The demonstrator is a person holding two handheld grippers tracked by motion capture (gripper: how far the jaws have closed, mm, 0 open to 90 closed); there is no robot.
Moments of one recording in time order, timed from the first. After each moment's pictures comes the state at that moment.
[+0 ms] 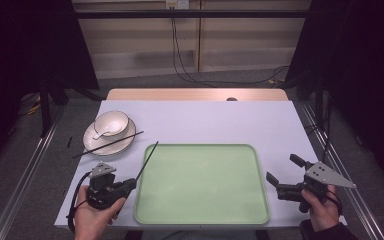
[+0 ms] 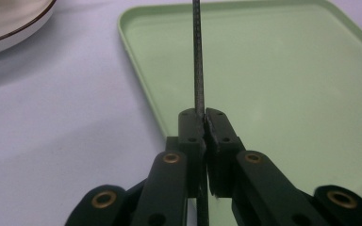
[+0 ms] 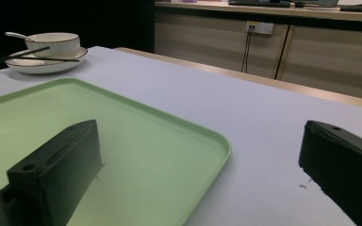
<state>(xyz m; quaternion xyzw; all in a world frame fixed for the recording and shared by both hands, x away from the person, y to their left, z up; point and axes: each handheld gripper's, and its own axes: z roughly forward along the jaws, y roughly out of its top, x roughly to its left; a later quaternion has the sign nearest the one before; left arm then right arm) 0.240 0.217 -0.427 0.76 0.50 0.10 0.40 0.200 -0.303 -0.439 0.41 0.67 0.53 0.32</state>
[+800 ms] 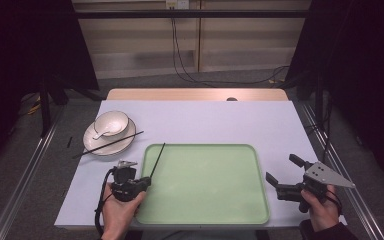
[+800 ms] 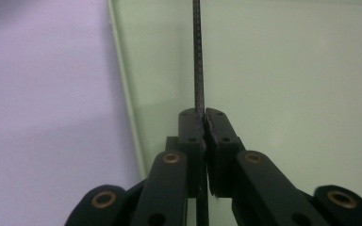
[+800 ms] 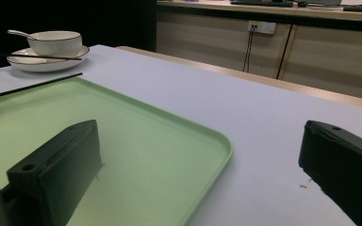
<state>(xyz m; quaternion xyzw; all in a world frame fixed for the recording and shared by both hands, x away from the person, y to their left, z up) 0.263 0.174 -0.454 0.74 0.57 0.08 0.35 0.200 -0.303 -0.439 0.41 0.68 0.53 0.31</state>
